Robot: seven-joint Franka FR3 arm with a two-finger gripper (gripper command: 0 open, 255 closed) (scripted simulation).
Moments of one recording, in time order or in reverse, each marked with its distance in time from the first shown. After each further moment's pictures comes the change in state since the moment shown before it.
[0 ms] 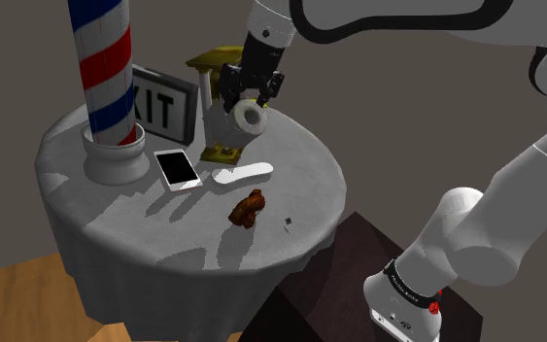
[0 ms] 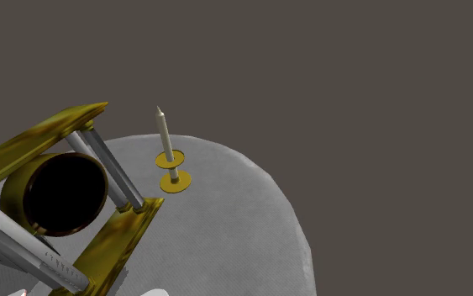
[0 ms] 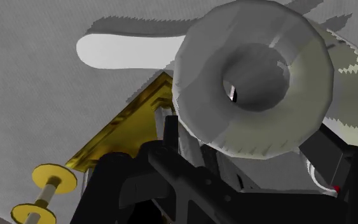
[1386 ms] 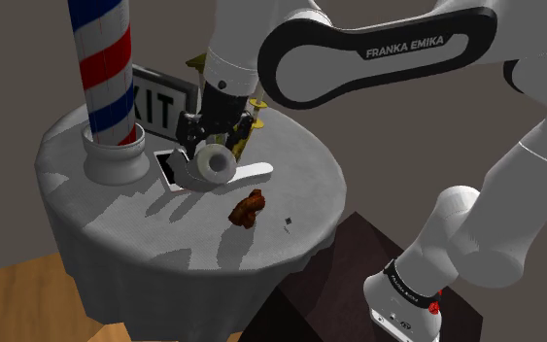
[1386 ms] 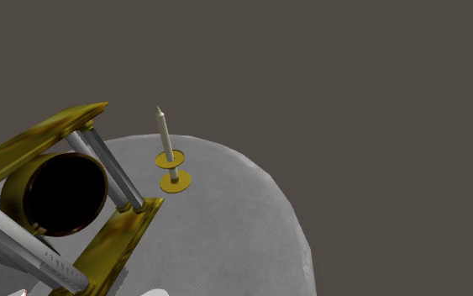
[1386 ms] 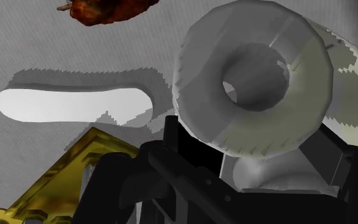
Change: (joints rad) arm 0.096 0.101 0.113 -0.057 -0.055 0.138 0.243
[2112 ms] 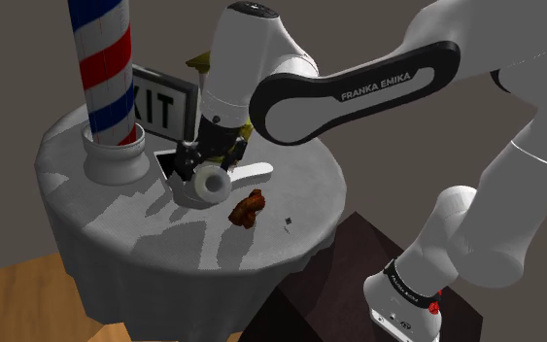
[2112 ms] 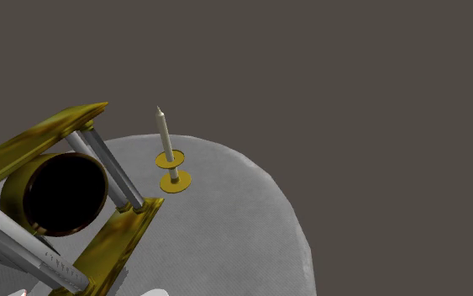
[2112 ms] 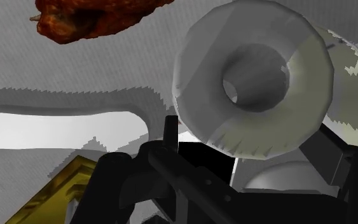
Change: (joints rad) arm 0.001 0.056 -0.001 -0.088 -0.030 0.140 0.030
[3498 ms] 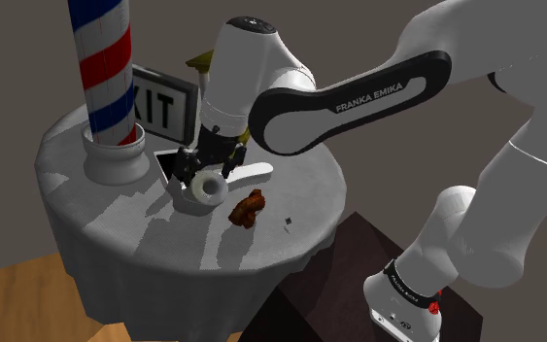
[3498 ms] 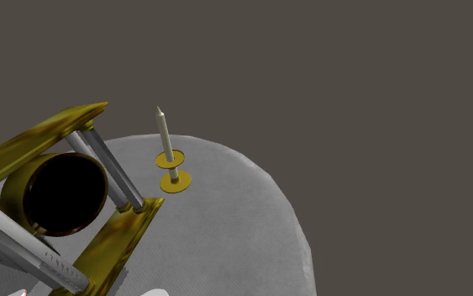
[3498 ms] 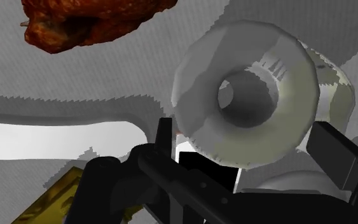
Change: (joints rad) arm 0.001 0.016 -0.002 -0.029 -0.011 0.045 0.011
